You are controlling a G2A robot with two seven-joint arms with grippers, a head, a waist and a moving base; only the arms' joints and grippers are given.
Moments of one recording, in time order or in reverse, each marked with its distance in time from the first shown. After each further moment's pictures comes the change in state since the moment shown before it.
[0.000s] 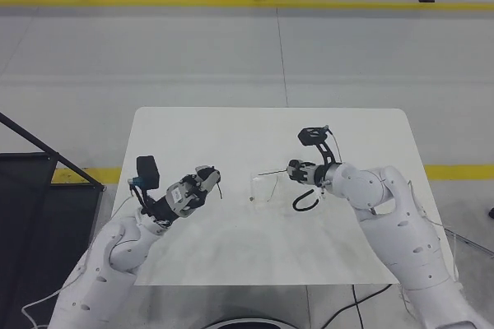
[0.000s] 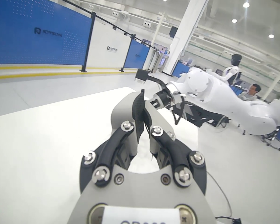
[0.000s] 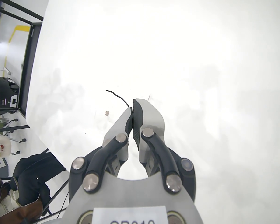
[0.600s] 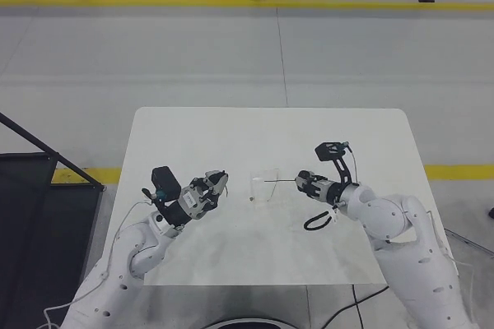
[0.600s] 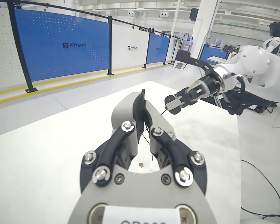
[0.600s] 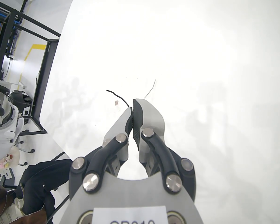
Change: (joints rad) left arm -0.006 -0.017 0.068 0.032 0.269 0.142 0.159; right arm -0.215 0.035 0.139 -0.213 -0.001 0.003 -0.034
